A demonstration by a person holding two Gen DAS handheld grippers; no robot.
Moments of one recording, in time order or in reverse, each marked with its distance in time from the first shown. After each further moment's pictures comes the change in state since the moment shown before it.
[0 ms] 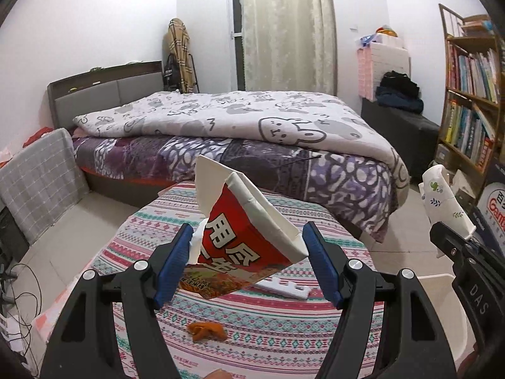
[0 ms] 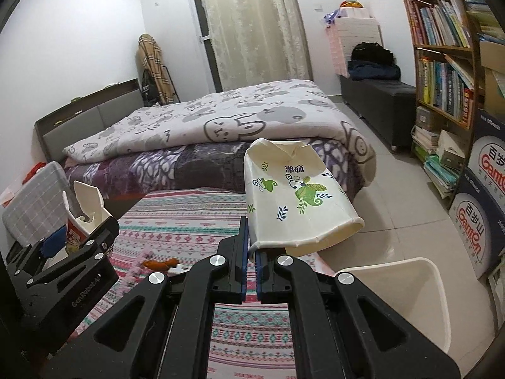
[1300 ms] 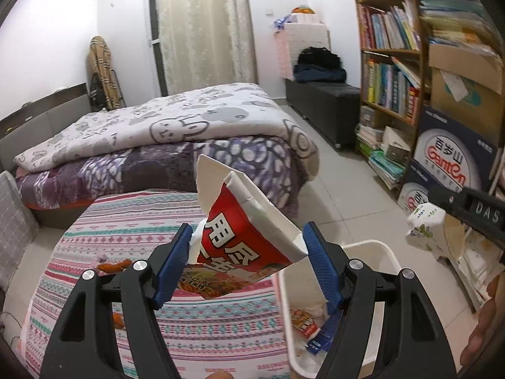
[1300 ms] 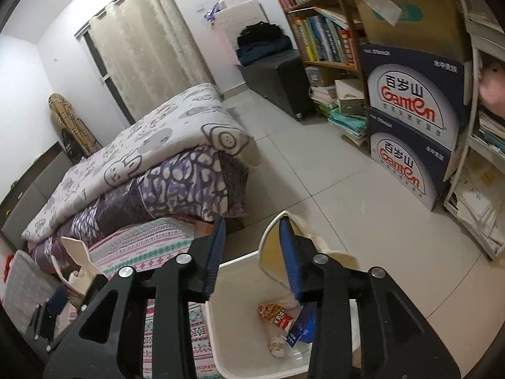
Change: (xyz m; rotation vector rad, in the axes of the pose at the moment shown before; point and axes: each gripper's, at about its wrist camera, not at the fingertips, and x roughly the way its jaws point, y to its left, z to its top) left arm -0.027 -0.170 -0.033 0.217 0.018 -0.256; right arm -0.056 -0.196 -0.016 0.390 -0.004 -0.249
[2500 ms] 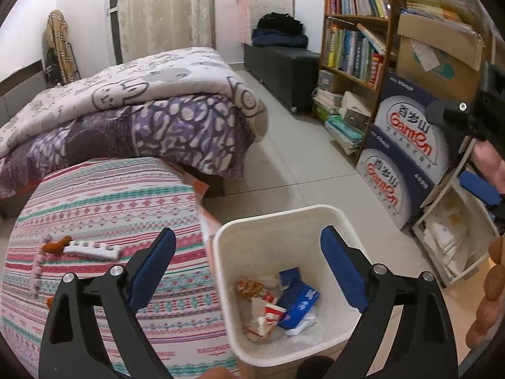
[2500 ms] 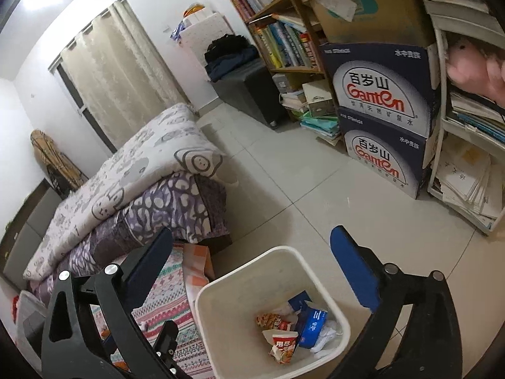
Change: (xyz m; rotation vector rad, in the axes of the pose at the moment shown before) left arm 0.034 -0.041 -0.016 0.016 0.165 -0.181; right arm -0.012 -0.027 0.014 0.129 -0.036 -0.059
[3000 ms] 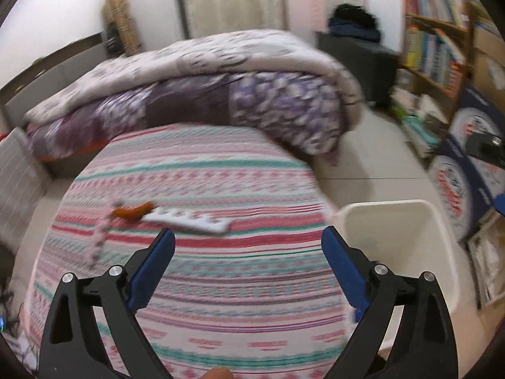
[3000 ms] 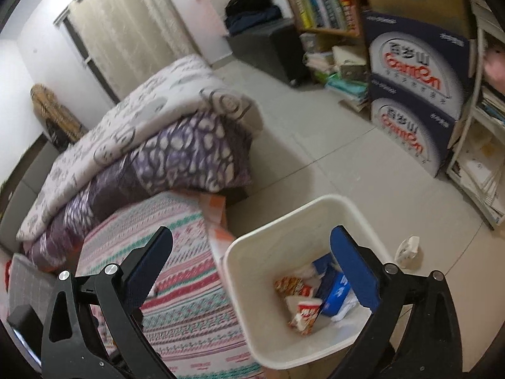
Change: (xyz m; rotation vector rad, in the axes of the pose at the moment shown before) left arm 0.000 0.121 -0.028 -0.154 0.090 0.284; right arm 0.042 0.088 -0.054 -0.110 0.197 -0.005
